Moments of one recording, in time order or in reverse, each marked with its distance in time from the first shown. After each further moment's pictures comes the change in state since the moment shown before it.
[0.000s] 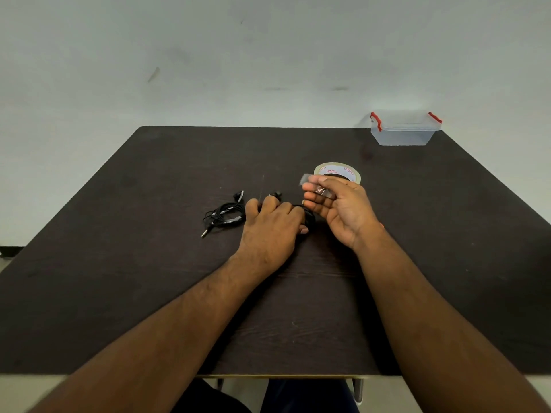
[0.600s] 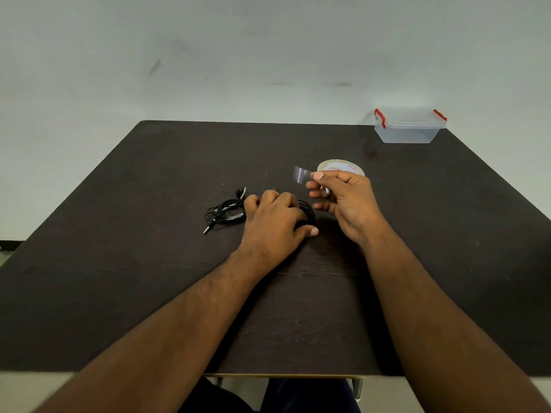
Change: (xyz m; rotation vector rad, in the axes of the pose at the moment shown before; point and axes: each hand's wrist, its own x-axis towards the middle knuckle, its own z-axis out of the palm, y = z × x) left_hand 0.003 -0.005 -0.002 -0.161 0.013 -0.025; right_hand 0.001 -0.003 -0.002 -0.260 -0.036 -0.110
